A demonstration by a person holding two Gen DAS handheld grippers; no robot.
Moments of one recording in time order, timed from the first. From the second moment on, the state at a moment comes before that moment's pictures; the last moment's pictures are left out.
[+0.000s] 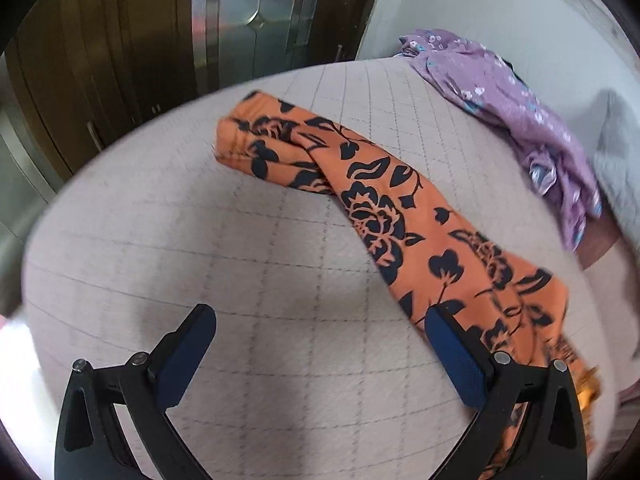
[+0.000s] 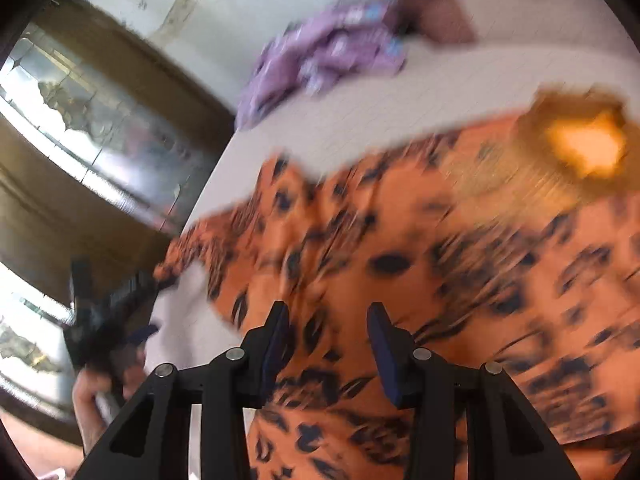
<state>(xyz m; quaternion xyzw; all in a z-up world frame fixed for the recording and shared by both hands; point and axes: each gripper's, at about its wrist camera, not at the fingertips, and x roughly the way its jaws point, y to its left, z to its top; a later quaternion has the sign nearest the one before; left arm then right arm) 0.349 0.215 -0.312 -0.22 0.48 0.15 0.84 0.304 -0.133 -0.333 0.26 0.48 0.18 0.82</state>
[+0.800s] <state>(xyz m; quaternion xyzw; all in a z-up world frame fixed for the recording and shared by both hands) 0.416 0.276 -0.338 -0.44 0.39 0.12 0.80 0.213 -0.297 -0.282 0.24 0.40 0.07 0.88</state>
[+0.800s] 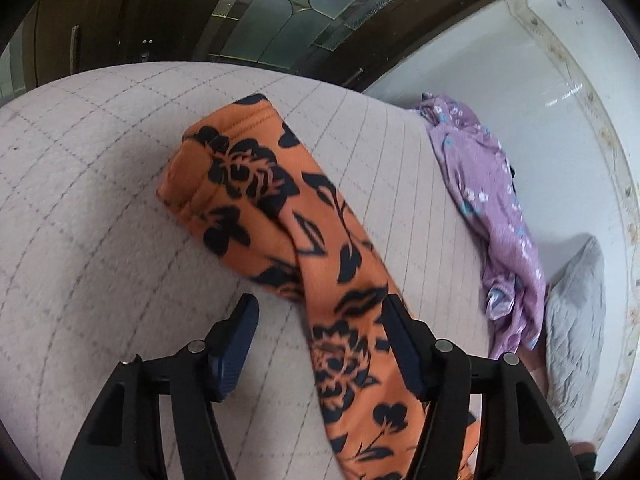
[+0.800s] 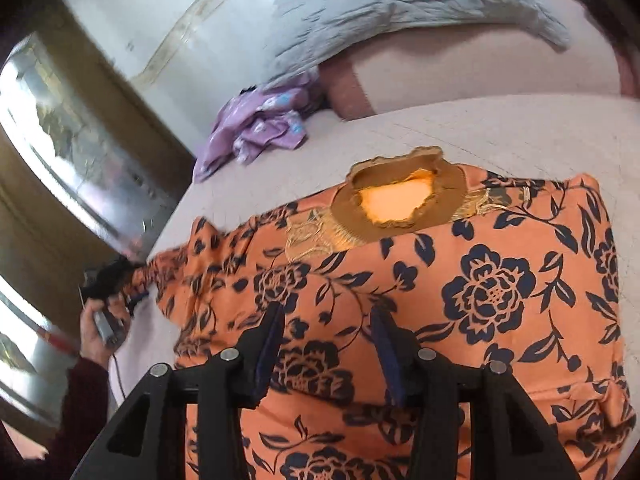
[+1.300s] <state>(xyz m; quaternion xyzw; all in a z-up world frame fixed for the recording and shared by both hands) 0.417 0.221 -0.261 -0.35 0.33 0.05 0.87 0.220 -0.312 -0.271 0.29 0.38 0.08 0.88</state>
